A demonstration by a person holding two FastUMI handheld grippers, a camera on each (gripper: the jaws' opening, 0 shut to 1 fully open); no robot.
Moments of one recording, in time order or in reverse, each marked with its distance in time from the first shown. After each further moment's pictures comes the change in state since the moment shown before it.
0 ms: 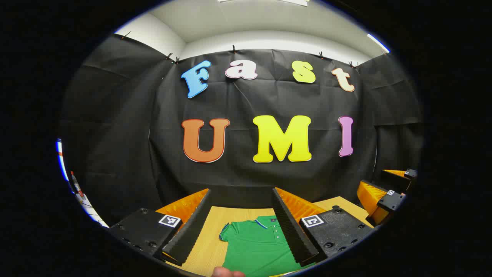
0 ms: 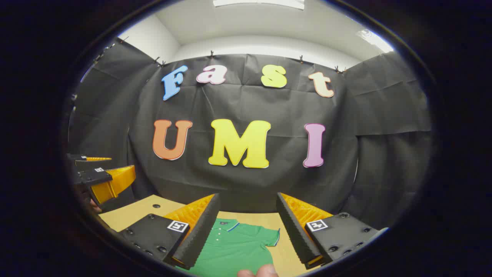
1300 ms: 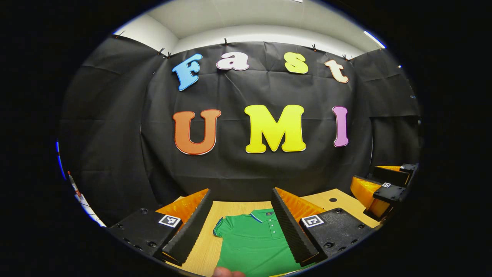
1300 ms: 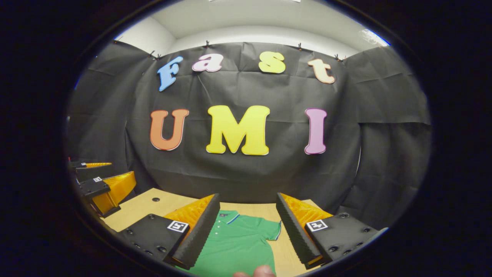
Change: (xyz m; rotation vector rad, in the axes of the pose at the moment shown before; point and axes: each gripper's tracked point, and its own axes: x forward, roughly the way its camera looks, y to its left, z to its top) left arm 0.014 -0.022 -0.032 0.013 0.057 -0.044; right arm 0.023 -0.012 -0.028 0.042 0.096 0.014
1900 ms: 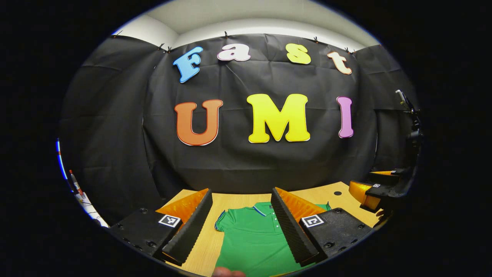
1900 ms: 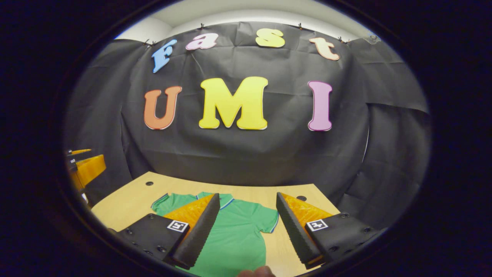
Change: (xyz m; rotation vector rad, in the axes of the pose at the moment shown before) left arm 0.007 -0.005 -0.028 0.011 0.080 0.027; right arm 0.069 -0.049 -0.070 -0.015 0.176 0.021
